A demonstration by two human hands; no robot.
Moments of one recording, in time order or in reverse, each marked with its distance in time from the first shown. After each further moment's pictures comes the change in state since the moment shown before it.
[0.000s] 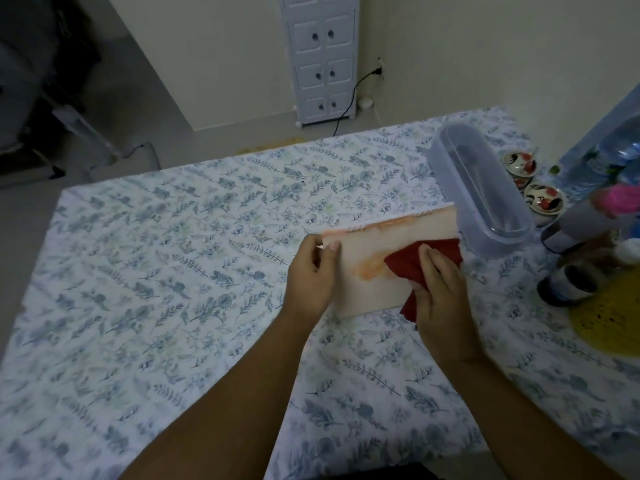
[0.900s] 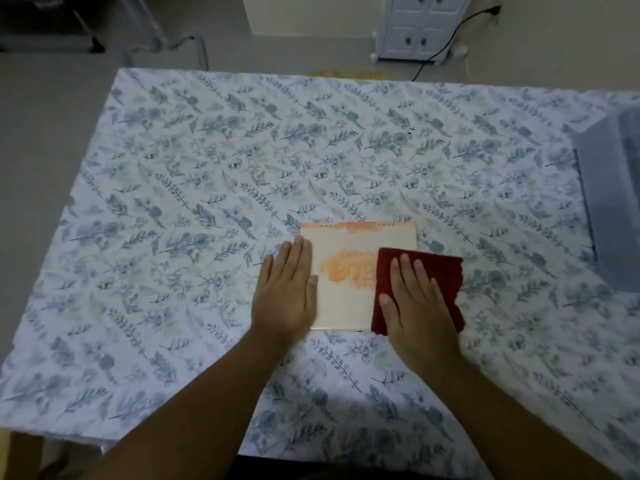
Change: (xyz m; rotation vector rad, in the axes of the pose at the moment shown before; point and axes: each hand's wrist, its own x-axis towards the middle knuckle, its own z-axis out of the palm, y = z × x) left_hand -0.050 -0.151 -0.142 0.957 -0.061 -0.066; right_hand -0.028 -0.065 0.145 -0.414 -0.680 -0.063
